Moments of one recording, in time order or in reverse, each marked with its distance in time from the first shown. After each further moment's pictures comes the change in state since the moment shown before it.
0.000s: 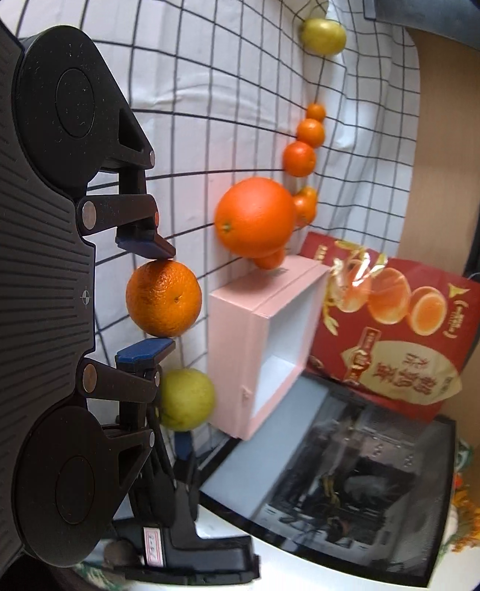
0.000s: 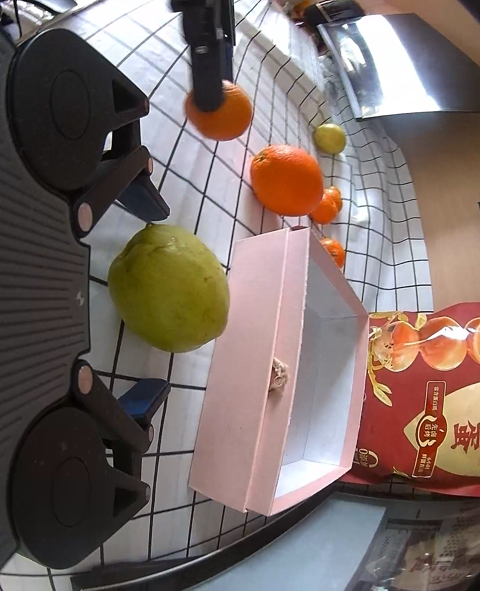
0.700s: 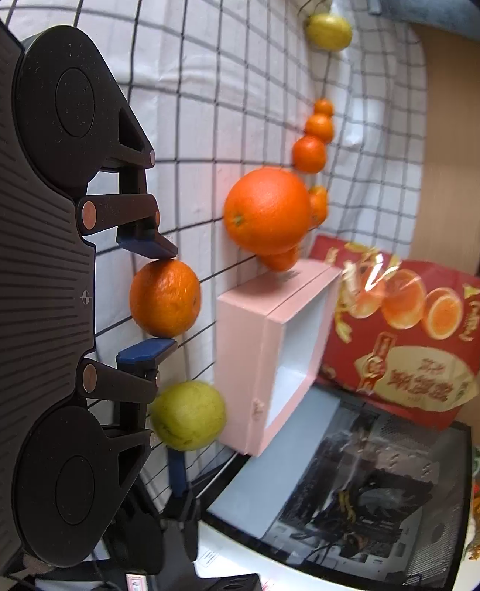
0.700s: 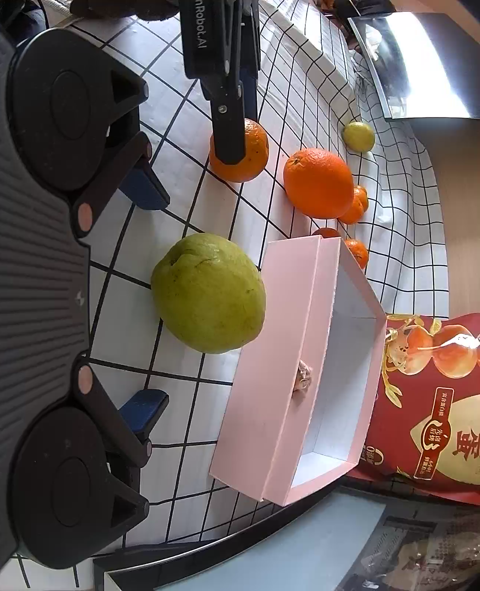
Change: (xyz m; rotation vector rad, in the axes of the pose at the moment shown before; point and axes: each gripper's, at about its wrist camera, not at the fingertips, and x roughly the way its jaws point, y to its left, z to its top) left arm 0.025 -0.006 -0.006 0.008 0.018 0.024; right arm -0.008 0.009 -0.009 -0.048 0.053 -0.043
